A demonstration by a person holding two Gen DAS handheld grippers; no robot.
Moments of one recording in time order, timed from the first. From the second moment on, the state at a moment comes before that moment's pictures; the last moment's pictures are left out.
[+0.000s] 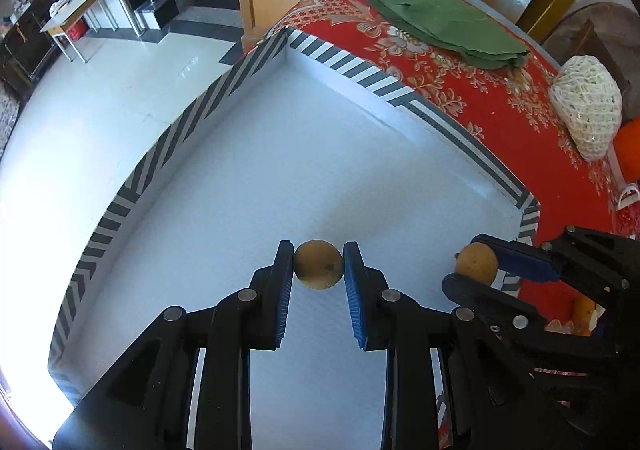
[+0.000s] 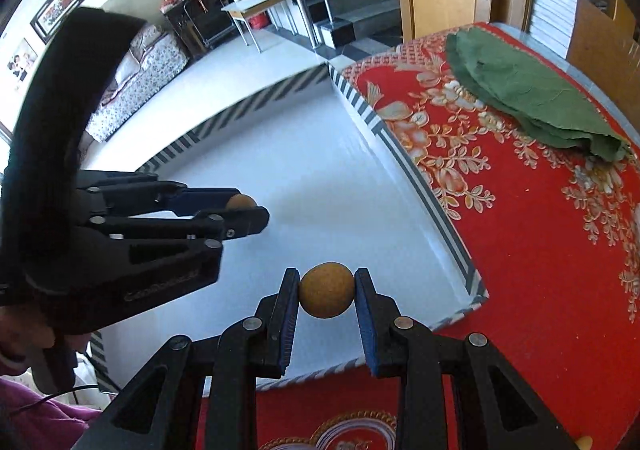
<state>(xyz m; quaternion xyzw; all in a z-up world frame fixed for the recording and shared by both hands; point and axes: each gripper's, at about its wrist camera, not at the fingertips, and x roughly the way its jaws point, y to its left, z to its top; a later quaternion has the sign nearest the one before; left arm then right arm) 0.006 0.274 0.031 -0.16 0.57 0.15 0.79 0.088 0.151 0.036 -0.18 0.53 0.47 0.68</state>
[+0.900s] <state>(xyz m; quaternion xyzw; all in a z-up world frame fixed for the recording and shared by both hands) -0.019 0.237 0.061 -0.15 0.54 0.12 0.82 0.067 0.076 0.085 -0.11 0.51 0.45 0.73</state>
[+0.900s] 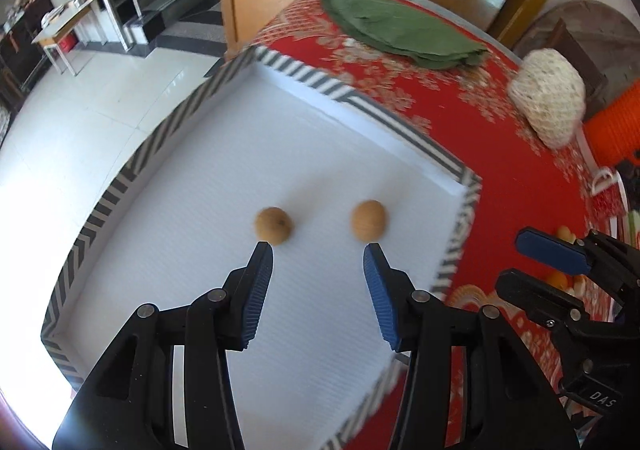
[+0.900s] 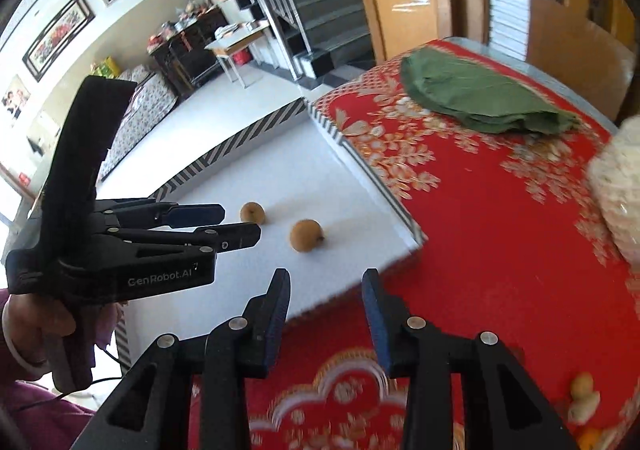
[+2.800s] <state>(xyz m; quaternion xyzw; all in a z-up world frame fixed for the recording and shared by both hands) 0.094 0.041 0.019 -0.07 0.60 -0.04 0.79 0.067 -0.116 0.060 -0.05 0.55 0.31 0.78</state>
